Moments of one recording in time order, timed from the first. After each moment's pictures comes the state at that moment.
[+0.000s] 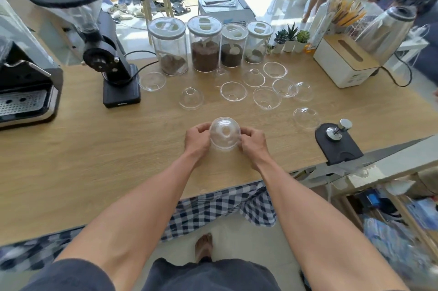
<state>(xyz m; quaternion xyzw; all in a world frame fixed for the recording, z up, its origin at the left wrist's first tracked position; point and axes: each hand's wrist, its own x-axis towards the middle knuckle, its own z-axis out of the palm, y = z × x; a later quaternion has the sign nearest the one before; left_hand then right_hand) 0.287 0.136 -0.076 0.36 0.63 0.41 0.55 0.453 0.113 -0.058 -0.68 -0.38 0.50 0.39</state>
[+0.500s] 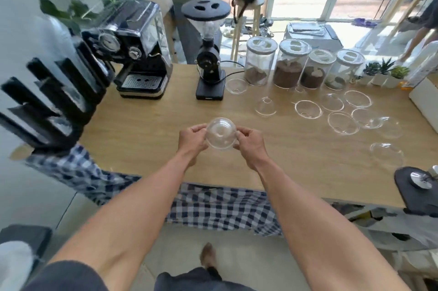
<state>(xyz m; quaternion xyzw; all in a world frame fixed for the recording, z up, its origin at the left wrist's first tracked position) 0.114 0.038 -0.023 0.25 0.69 0.51 0.45 0.281 0.079 -0.021 -0.55 -0.49 0.59 0.33</state>
